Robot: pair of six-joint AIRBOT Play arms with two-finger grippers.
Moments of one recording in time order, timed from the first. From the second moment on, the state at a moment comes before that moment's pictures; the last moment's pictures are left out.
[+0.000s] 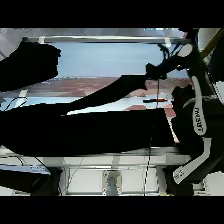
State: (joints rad) left arm 0.82 -1.62 1.53 1.41 -1.19 -1.15; right arm -0.02 -1.80 1.95 -1.03 1.48 1.54
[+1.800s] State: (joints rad) left arm 0.66 -1.64 1.59 1.54 -1.01 -1.46; right arm -0.17 -1.91 1.88 -1.24 1.18 1.77
